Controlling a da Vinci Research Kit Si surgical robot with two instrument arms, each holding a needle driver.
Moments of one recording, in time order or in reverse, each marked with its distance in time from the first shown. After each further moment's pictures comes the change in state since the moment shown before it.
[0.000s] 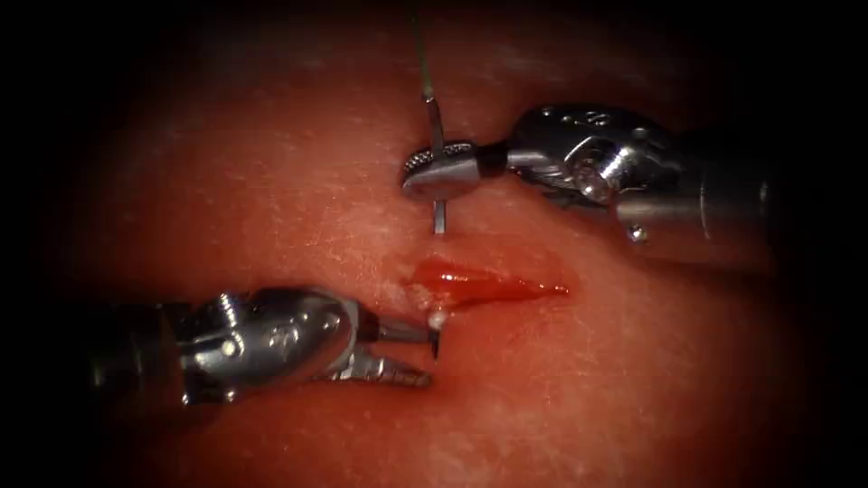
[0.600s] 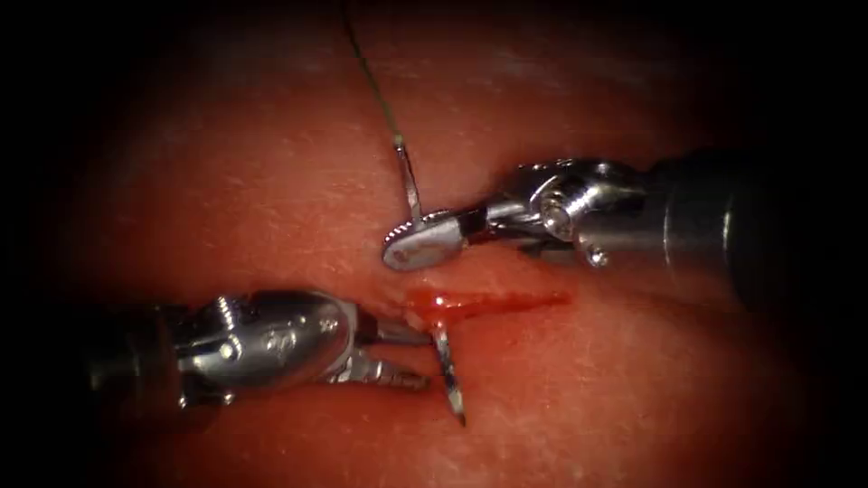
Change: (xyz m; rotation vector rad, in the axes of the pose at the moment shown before) right arm -0.003 -0.002 0.002 0.104 0.022 0.193; left arm 0.000 0.000 0.000 -0.004 0.000 0.001
